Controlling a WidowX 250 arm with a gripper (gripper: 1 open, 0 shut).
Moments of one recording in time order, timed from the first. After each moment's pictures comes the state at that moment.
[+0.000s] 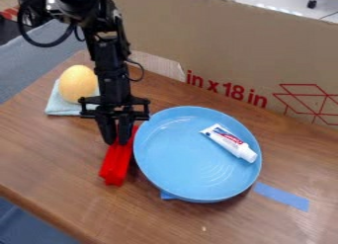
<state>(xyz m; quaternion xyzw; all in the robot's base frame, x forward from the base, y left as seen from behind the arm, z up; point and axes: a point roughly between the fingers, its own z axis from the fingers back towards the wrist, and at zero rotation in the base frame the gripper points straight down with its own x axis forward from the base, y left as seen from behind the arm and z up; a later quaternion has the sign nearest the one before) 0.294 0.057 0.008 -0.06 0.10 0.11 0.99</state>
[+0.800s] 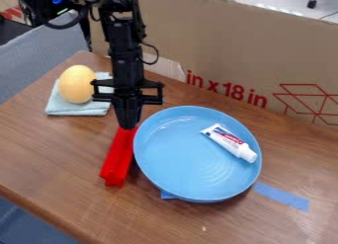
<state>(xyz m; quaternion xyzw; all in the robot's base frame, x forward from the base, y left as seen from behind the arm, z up) 0.305 0.049 0.032 -0.06 0.10 0.10 0.99</state>
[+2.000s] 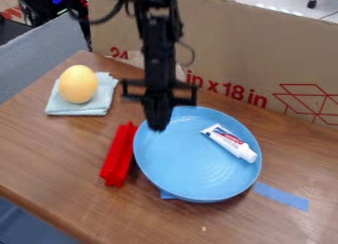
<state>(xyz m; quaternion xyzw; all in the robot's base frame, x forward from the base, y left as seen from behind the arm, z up) 0.318 -0.005 0.058 -0.06 0.08 0.09 0.99</state>
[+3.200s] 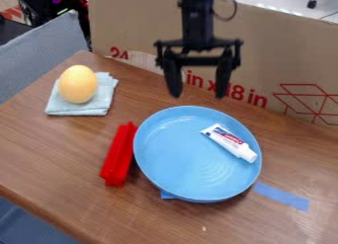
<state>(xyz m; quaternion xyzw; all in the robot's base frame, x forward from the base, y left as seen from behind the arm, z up) 0.316 -0.040 0.097 -0.07 0.08 0.10 0.99</state>
